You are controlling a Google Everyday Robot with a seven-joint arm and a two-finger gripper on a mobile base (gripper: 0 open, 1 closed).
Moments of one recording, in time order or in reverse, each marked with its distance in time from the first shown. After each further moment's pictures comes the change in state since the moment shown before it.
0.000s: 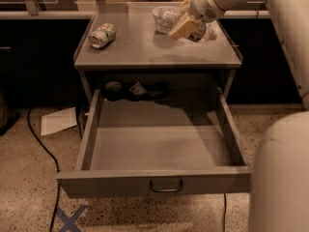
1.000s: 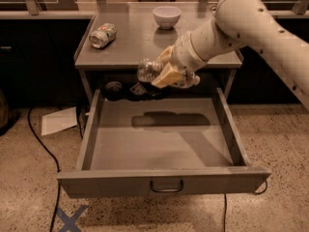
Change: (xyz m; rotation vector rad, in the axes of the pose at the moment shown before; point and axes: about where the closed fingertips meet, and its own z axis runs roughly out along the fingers) arm -0.008 0.144 0.044 -0.163 -0.052 -0.014
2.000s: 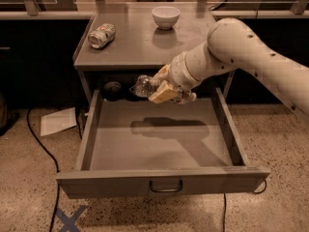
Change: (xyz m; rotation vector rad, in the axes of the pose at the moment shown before) arm 0.018 0.034 0.034 0.001 0.015 0.056
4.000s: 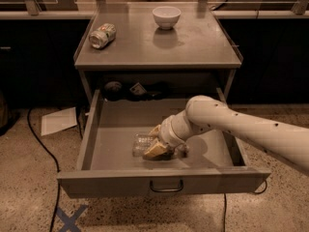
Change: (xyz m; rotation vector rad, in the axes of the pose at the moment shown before) arm 0.106 0.128 0.138 -0.148 0.054 0.215
